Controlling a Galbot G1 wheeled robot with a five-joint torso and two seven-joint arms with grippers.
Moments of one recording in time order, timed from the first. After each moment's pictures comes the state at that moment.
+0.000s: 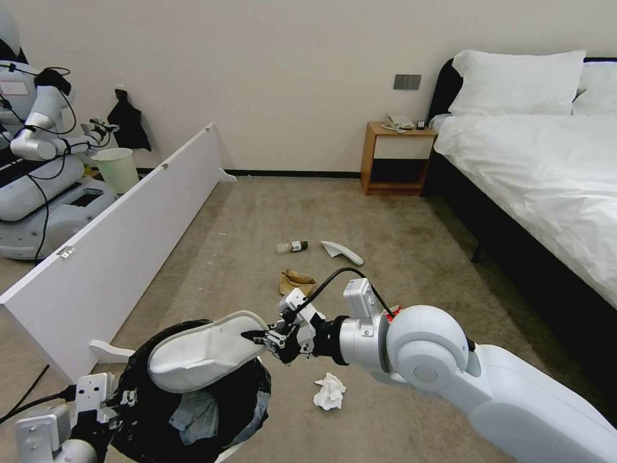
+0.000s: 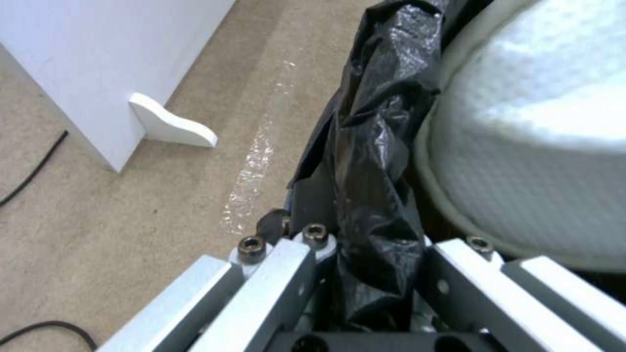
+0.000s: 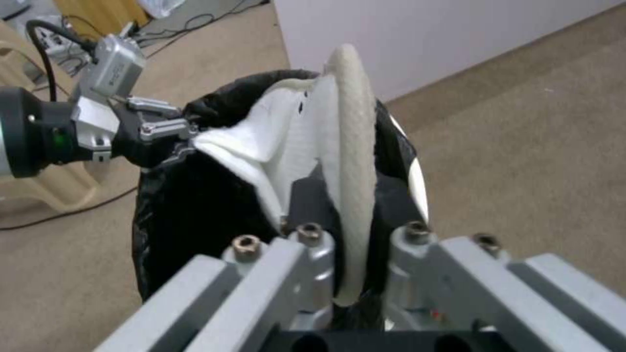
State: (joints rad) left arm 1.78 -1.19 -0.88 -2.47 -0.71 0.74 -0.34; right arm -0.45 0.89 -0.34 2.18 1.19 -0.74 0.06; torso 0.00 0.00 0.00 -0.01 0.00
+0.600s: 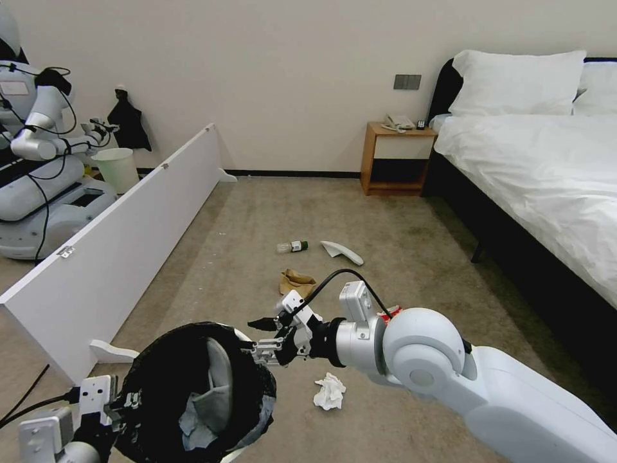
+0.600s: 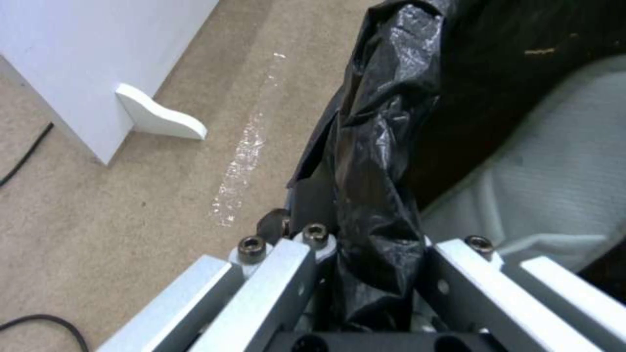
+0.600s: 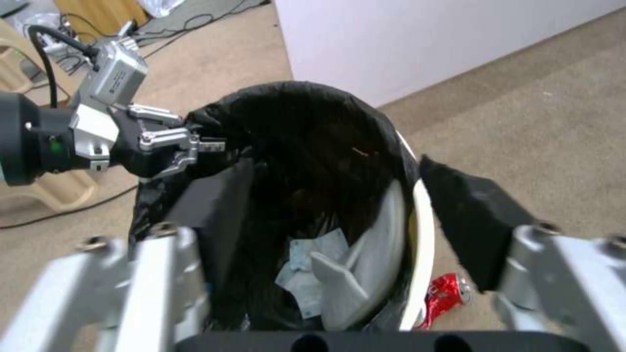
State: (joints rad) left arm 1.80 -1.19 -0.87 -2.48 -0.72 0.74 -0.35; right arm -0.45 0.90 -0.34 2.18 1.17 -0.74 0.07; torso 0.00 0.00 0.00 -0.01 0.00
